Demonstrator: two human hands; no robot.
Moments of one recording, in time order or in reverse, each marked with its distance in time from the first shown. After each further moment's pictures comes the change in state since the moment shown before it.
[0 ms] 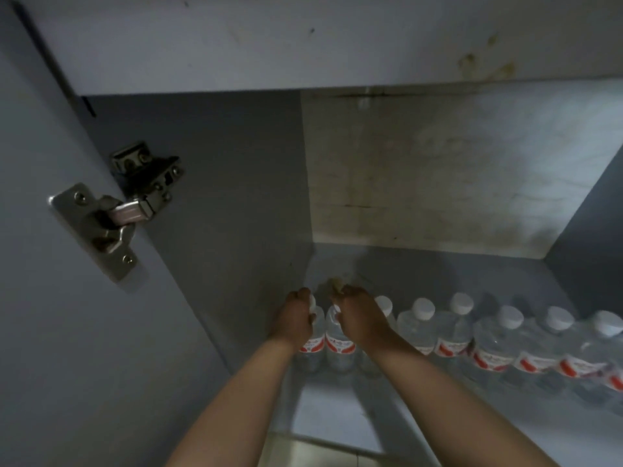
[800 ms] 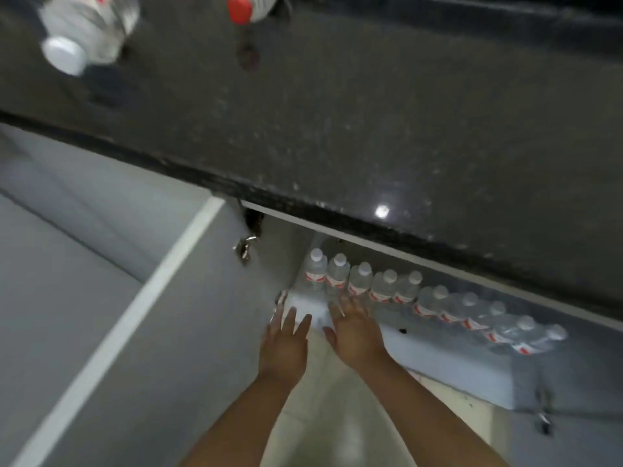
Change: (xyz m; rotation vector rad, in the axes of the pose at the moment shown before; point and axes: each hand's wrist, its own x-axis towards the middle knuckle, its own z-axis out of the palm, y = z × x) left_hand -0.230 0.083 -0.111 0.209 -0.224 -0.234; right_hand -0.172 -0.082 -0.155 0.023 -0.364 0.010
